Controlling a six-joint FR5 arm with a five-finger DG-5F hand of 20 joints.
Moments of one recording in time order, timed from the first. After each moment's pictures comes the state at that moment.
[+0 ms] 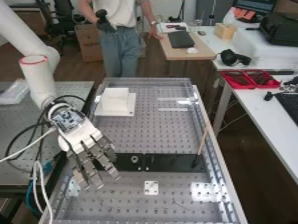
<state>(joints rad) 1.76 -1.94 -2.27 -2.13 -0.60 -0.58</state>
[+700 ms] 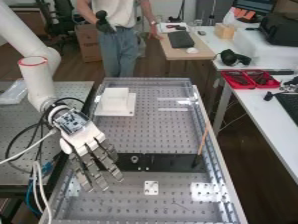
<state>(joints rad) 1.73 -1.95 -2.26 -2.18 -0.68 -0.59</state>
